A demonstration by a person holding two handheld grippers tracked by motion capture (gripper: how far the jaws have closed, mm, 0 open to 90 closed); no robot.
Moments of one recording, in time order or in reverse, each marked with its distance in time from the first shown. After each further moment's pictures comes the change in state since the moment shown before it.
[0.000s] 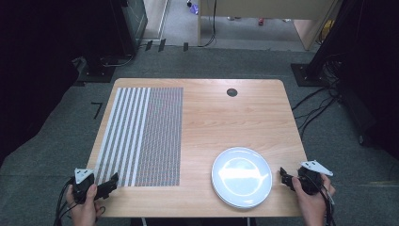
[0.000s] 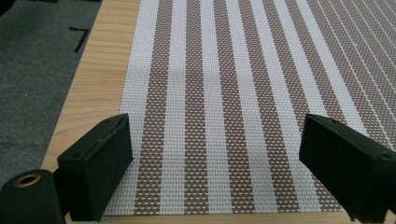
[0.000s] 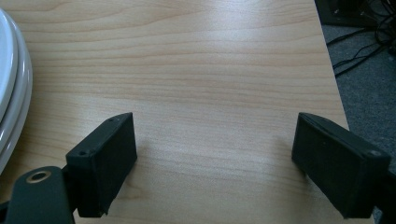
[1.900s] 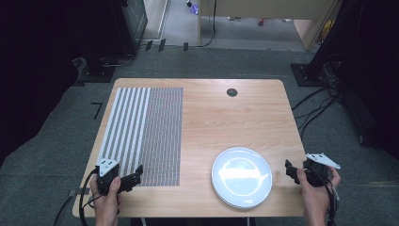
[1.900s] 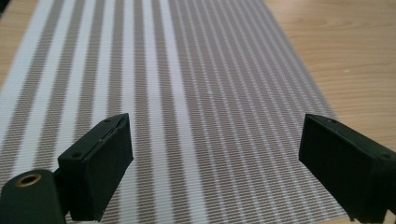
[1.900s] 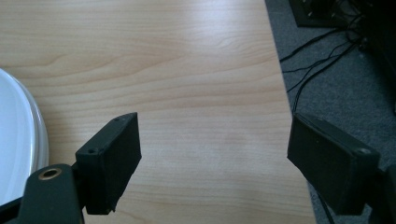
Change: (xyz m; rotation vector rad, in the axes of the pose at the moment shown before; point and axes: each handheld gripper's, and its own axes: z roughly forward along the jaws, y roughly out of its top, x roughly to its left) left arm -0.084 0.033 -0.014 -0.056 -0.164 0.065; right arm 0.002 0.033 -0.020 -0.010 -0.073 0.059
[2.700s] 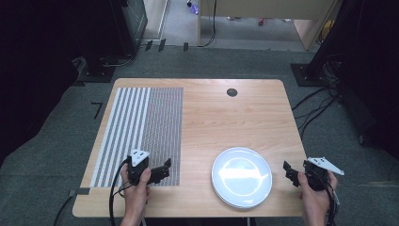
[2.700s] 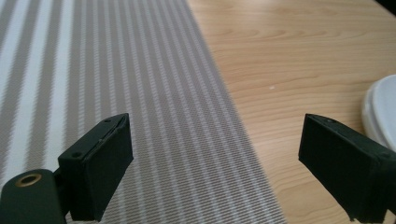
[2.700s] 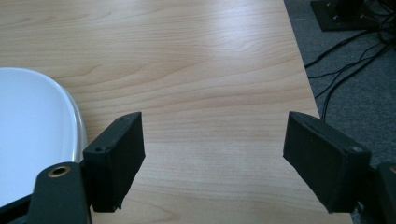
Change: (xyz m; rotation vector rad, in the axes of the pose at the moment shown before) left arm -0.075 0.018 0.035 -0.001 -0.107 0.040; right arm 0.000 -0.010 -0.006 -0.053 0.105 0.064
